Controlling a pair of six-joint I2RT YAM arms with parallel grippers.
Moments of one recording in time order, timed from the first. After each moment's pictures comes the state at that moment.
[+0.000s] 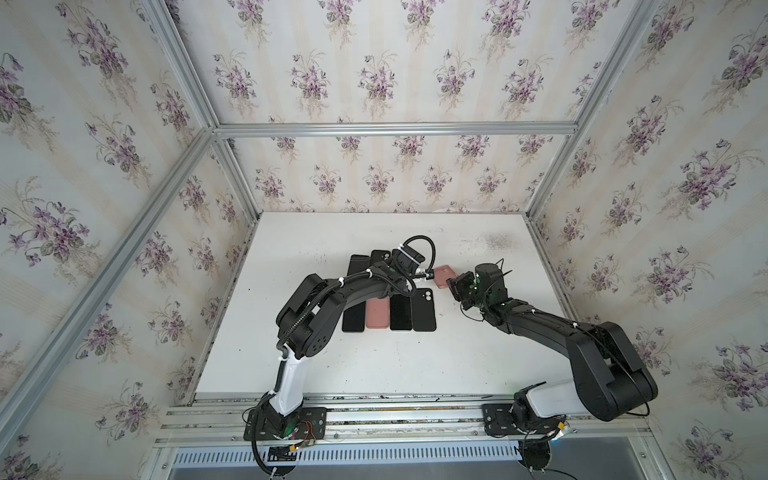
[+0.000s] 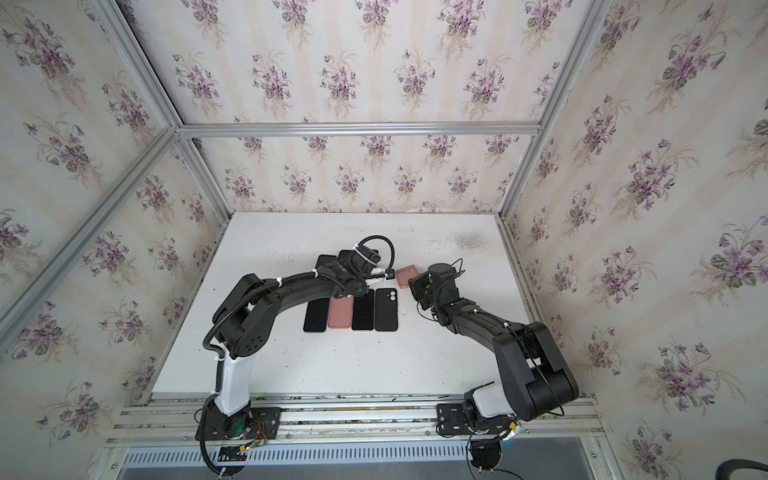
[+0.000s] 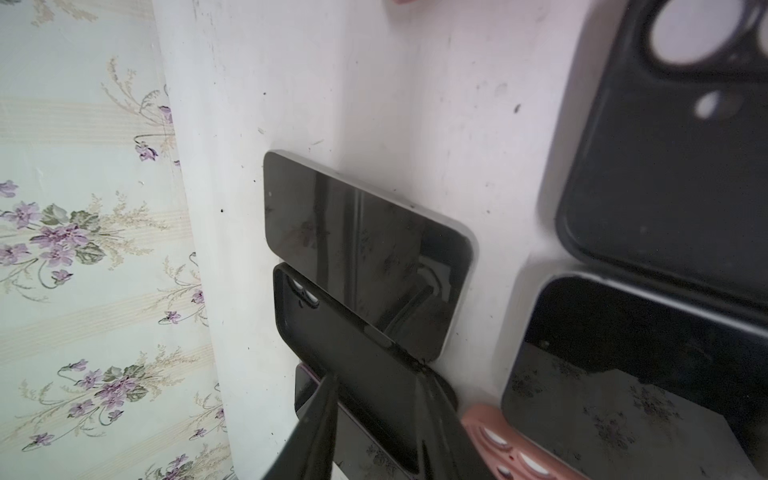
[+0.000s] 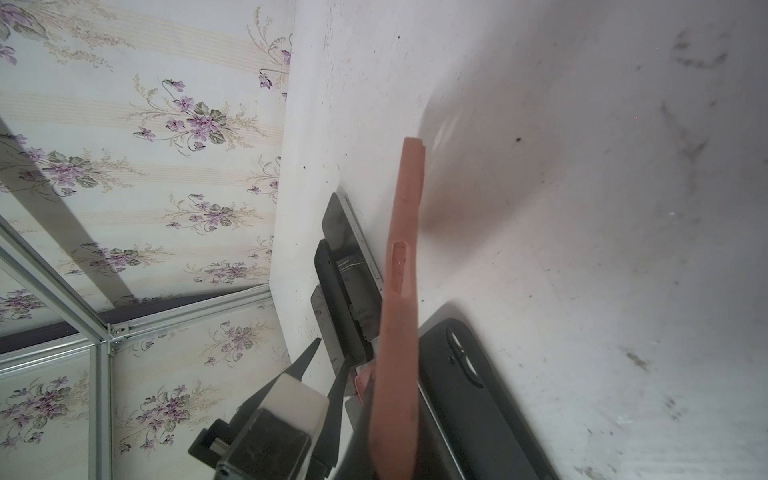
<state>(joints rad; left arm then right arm) -0.73 2.07 1.47 -0.36 -0.42 0.90 0.31 1.43 0.61 0.21 -0.16 1.36</state>
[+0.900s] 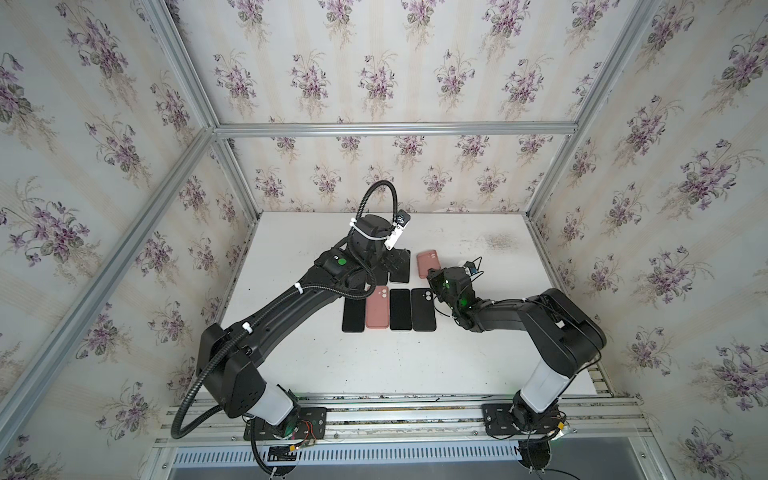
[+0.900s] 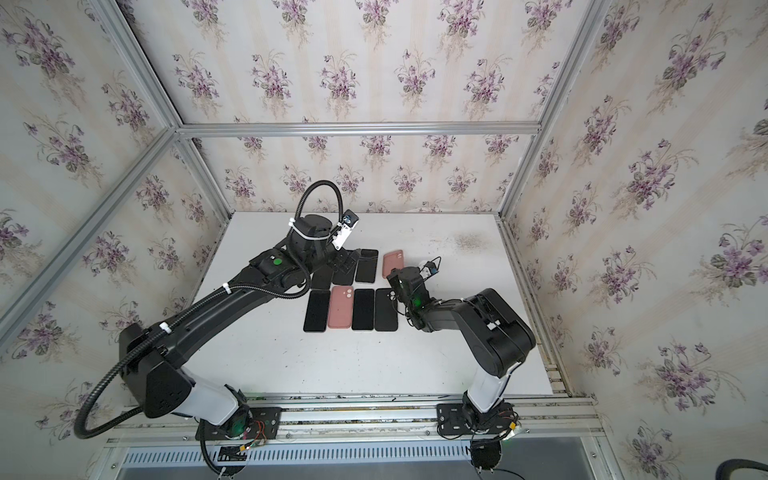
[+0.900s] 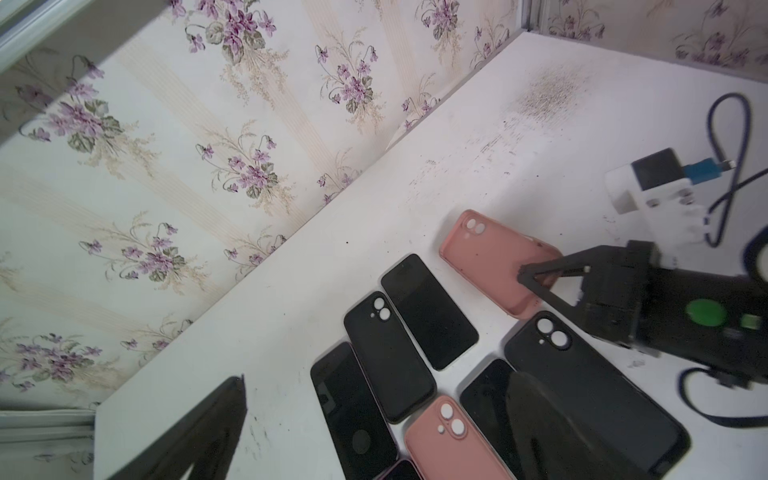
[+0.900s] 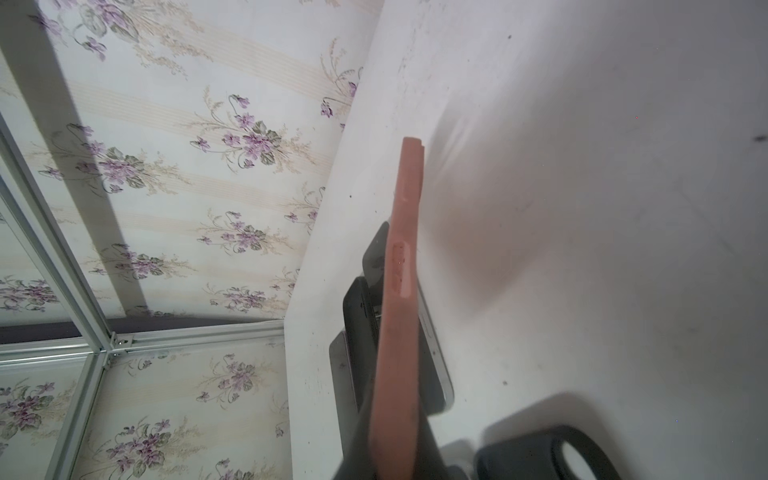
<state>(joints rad) -0.67 1.50 1.41 -0.45 -0.22 0.24 0.52 1.77 0.69 0.66 0.20 1.36</state>
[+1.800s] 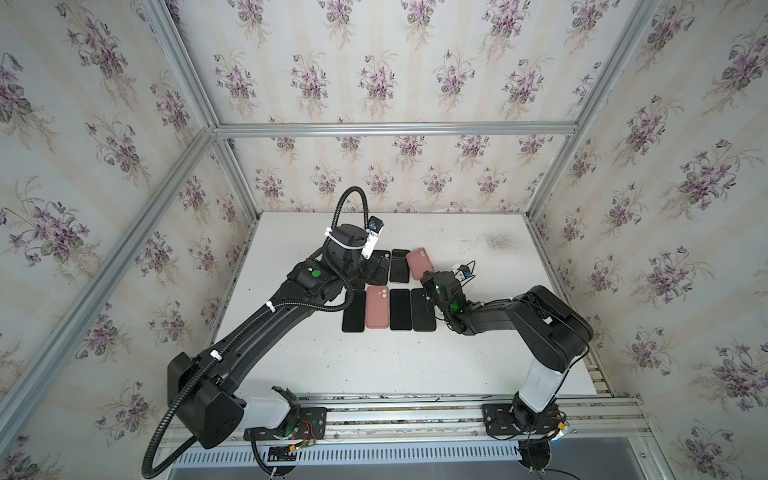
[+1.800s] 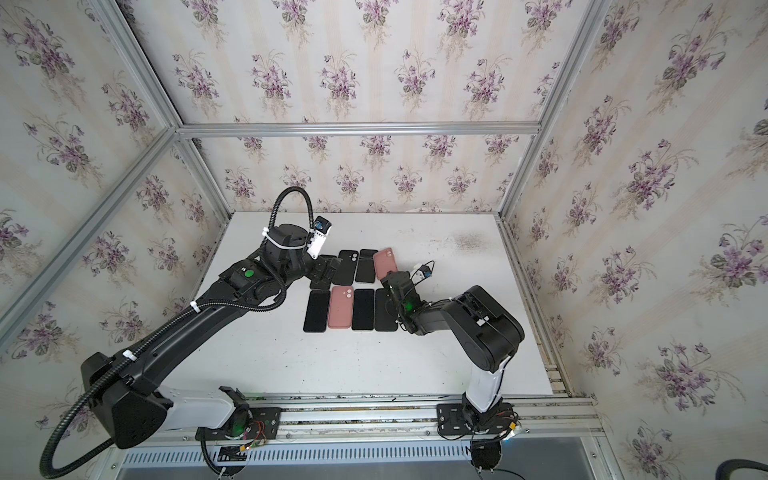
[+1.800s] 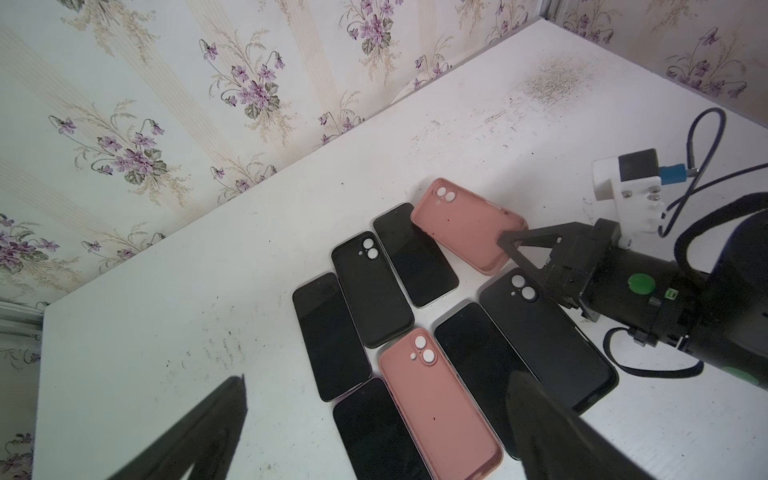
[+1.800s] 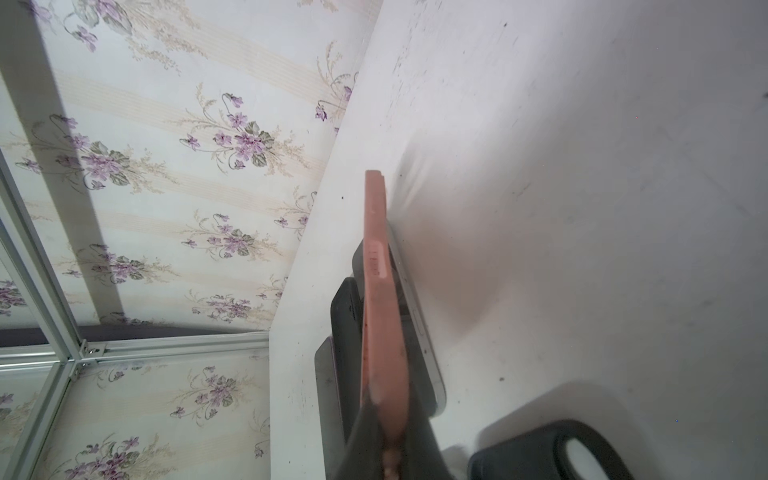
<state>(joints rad) -0.61 1.35 1.29 -0.54 -0.17 0.09 0.59 1.79 0.69 0.66 0.33 1.37</state>
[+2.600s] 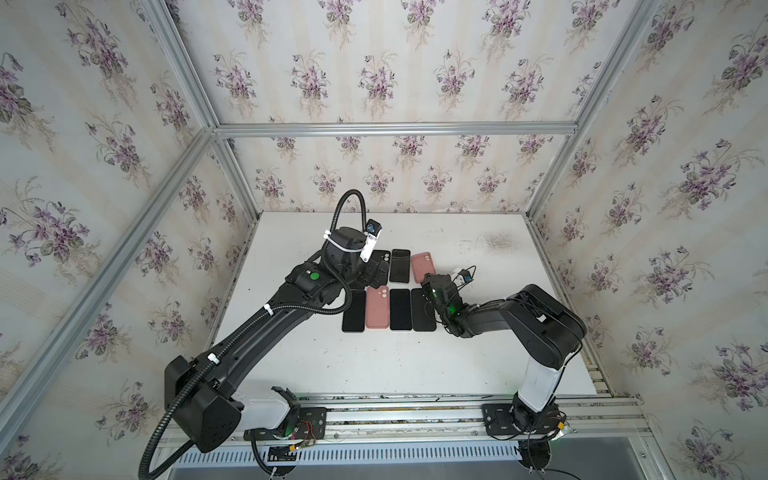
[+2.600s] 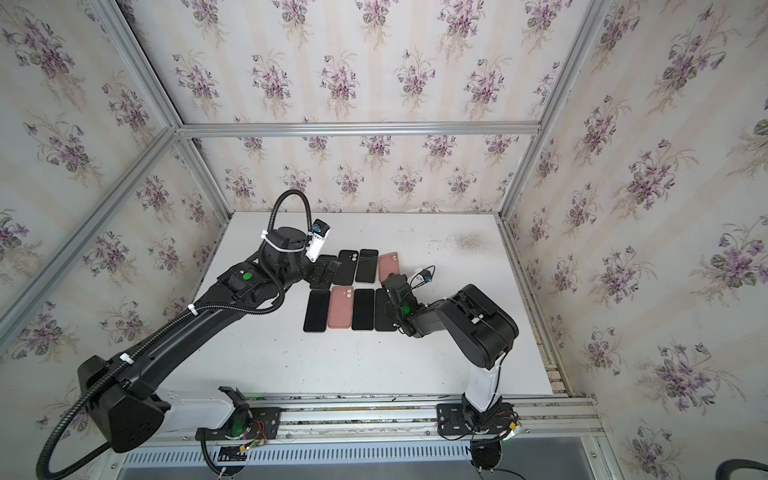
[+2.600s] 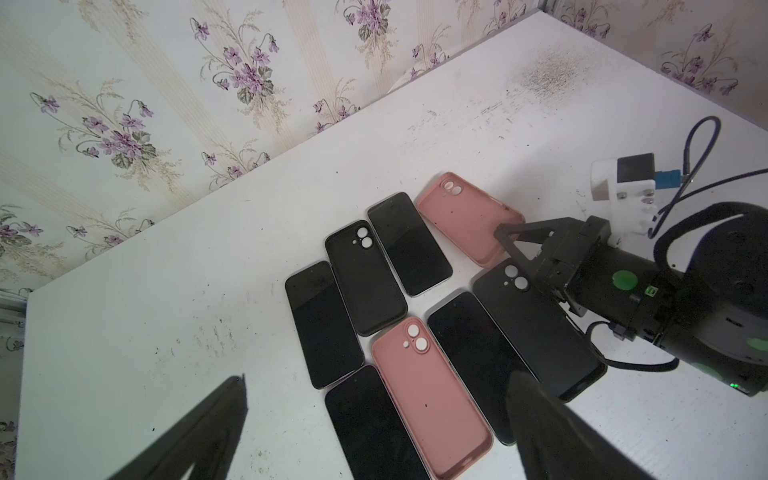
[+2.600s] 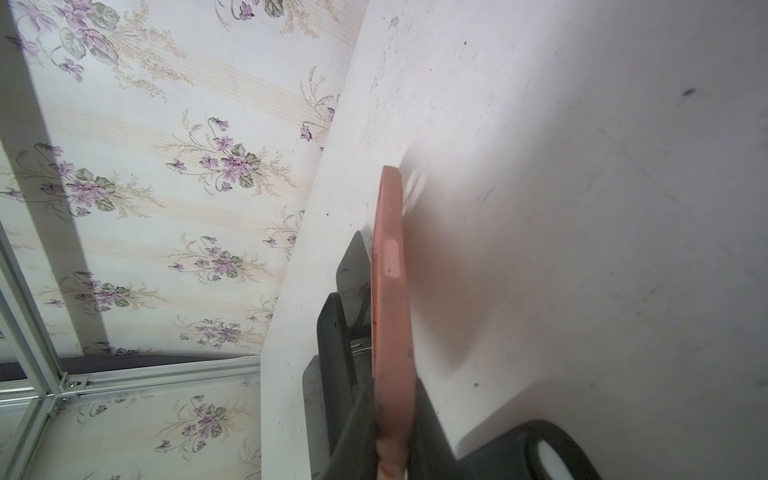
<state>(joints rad) -0.61 1.33 1.26 -0.56 -0.16 0.07 0.62 1.84 0.69 0.68 0.40 1.41</state>
